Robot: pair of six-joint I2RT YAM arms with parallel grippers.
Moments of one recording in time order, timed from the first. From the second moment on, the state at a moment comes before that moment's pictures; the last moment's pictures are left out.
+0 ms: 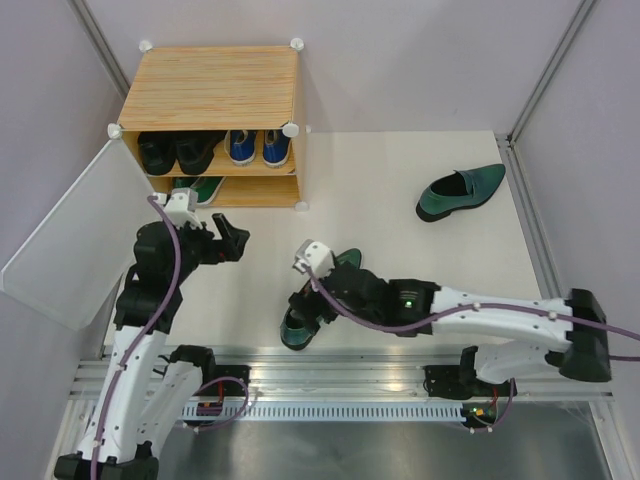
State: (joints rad) left arm -0.13 0.66 0.81 -0.49 0.16 -0.28; right arm 1.30 1.35 1.06 -0.27 0.21 0.25
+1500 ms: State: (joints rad) left arm -0.74 1.37 0.88 -0.67 0.18 -0.16; right arm 1.29 0.45 0.58 -0.51 0.87 0.62
